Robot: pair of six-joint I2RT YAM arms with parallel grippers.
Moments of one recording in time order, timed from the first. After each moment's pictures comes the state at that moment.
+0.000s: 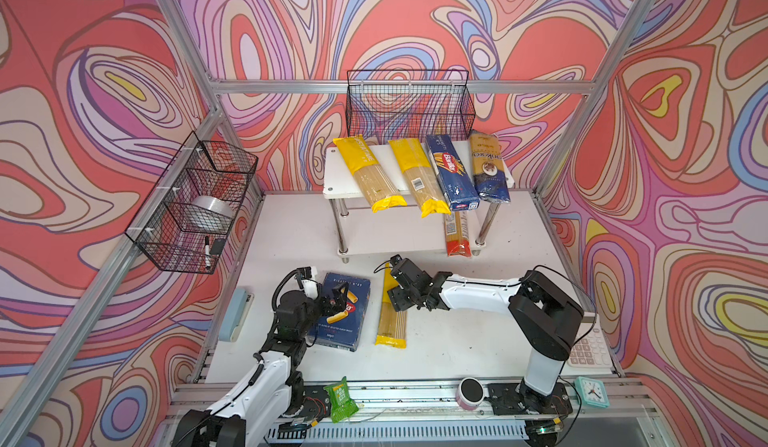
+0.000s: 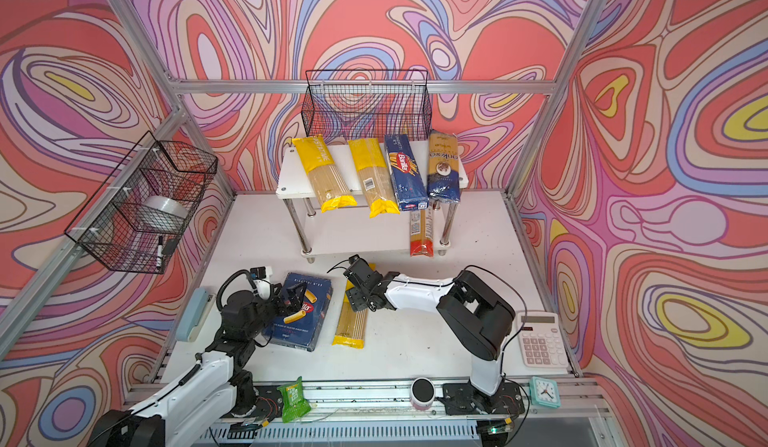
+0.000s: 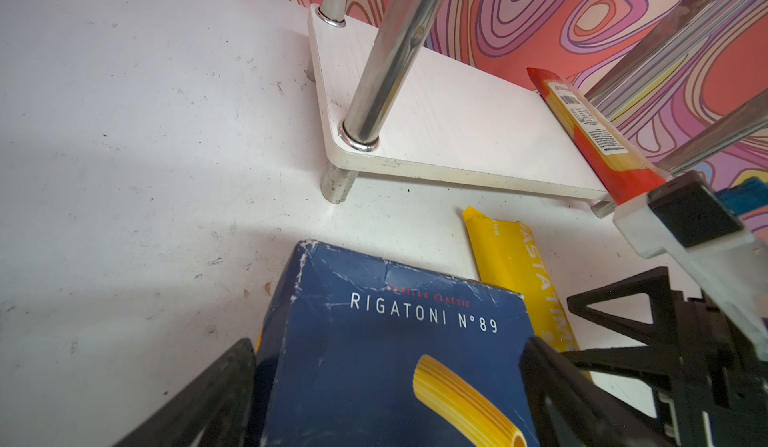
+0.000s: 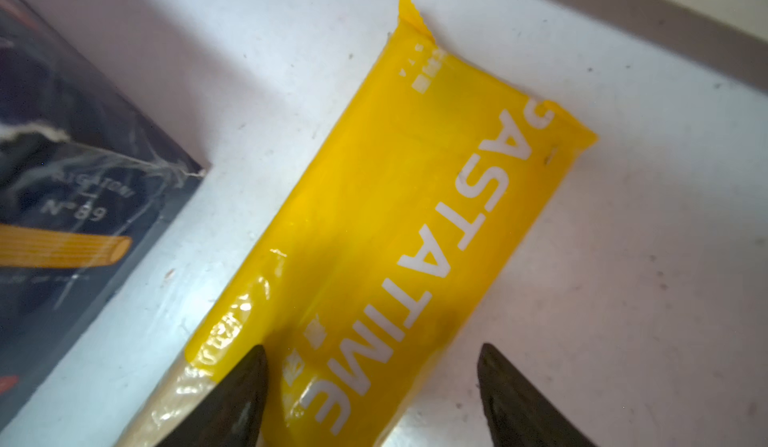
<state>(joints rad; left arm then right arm) -0.15 0.86 0.10 0.40 0.22 -0.40 0.88 1.82 1.07 -0.30 0.18 0.34</state>
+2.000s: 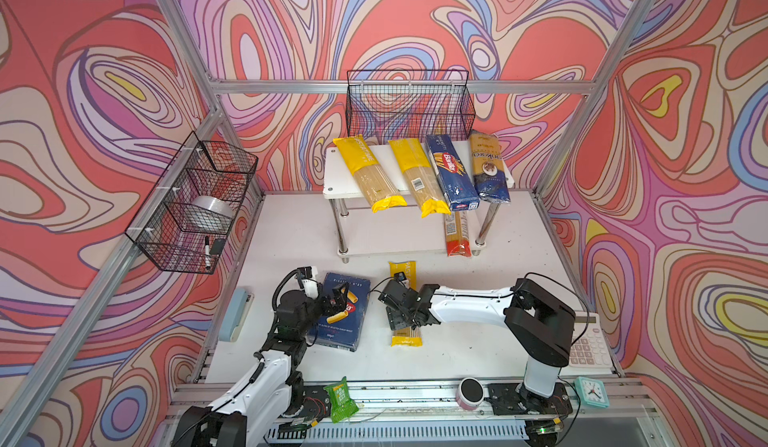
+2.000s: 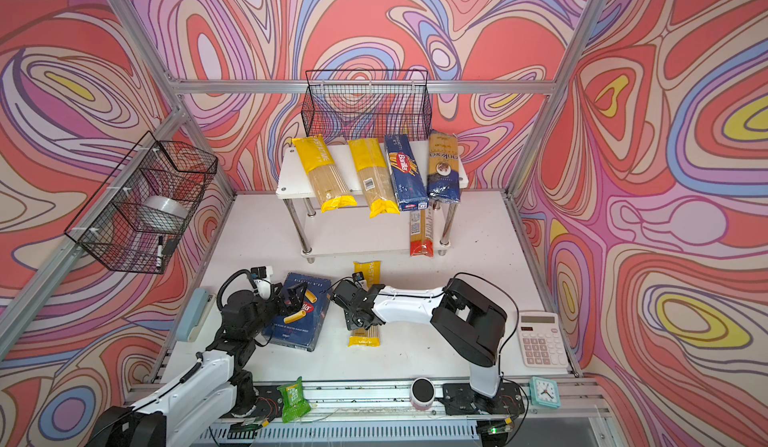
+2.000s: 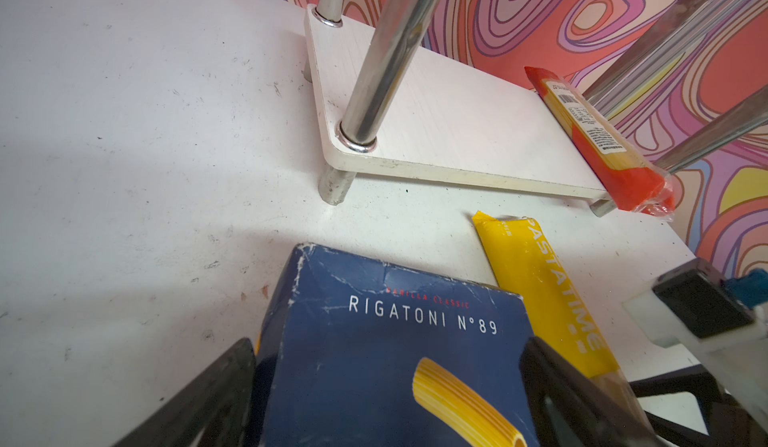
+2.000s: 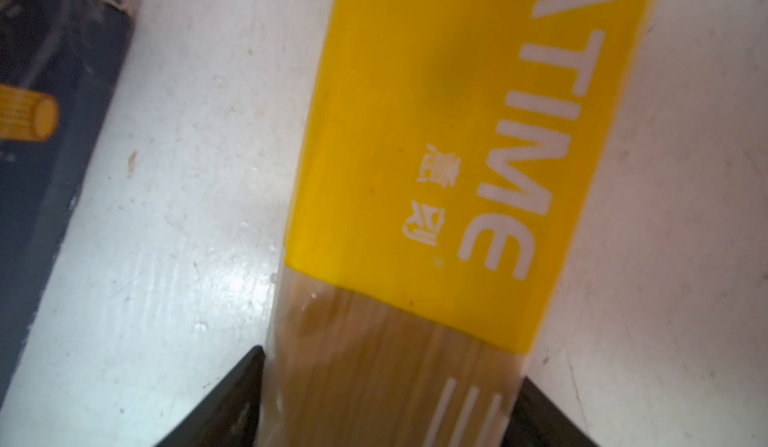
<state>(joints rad) -0.15 0.88 0.10 0.42 0.23 -0.40 1.04 1.85 1.12 -0.54 0.22 0.74</state>
